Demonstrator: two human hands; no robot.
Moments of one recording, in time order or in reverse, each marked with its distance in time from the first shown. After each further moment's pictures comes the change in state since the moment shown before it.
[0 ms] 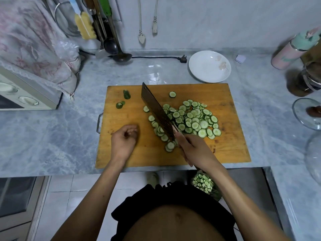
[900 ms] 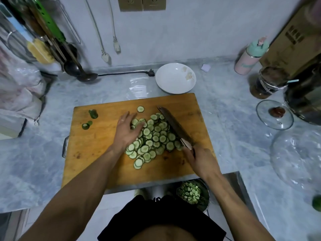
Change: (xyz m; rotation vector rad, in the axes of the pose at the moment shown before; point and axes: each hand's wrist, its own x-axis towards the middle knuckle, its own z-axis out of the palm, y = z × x) left_hand 0.085 0.037 0.126 0.395 -0.271 0.228; right_hand -0.007 0.099 -0.101 -0.467 0.298 0.170
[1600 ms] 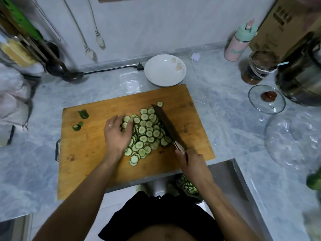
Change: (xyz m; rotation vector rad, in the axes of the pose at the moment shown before) left_hand -0.030 0.007 0.006 0.037 0.242 0.061; right_hand -0.037 -0.001 0.023 0.228 0.044 0.082
